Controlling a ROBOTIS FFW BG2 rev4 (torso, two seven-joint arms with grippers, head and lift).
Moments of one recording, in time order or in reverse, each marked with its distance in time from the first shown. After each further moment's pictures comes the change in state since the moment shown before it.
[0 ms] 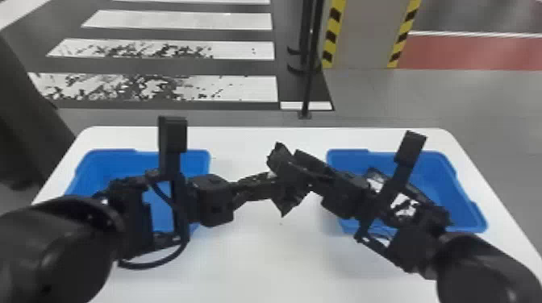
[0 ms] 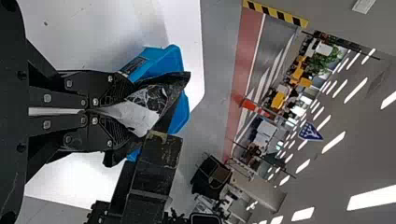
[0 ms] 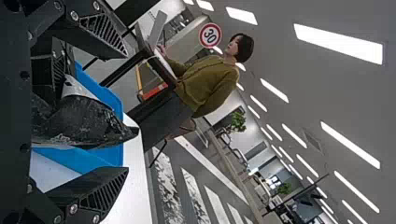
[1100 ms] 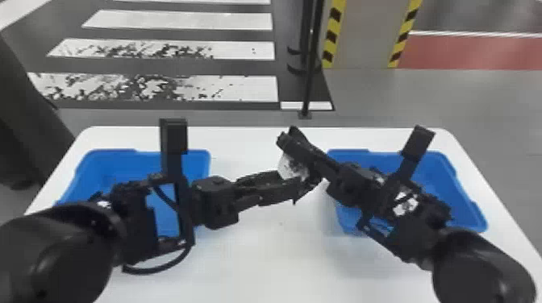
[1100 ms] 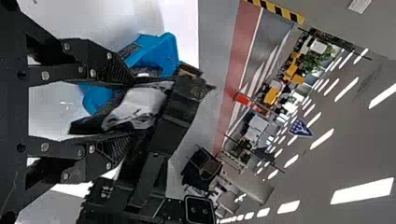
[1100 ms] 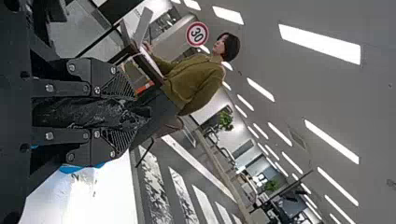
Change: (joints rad) left arm 0.019 -0.013 0.008 0.000 0.082 -0.010 0.035; right arm -0.031 0.009 -0.013 0.063 -0.015 -0.085 -0.001
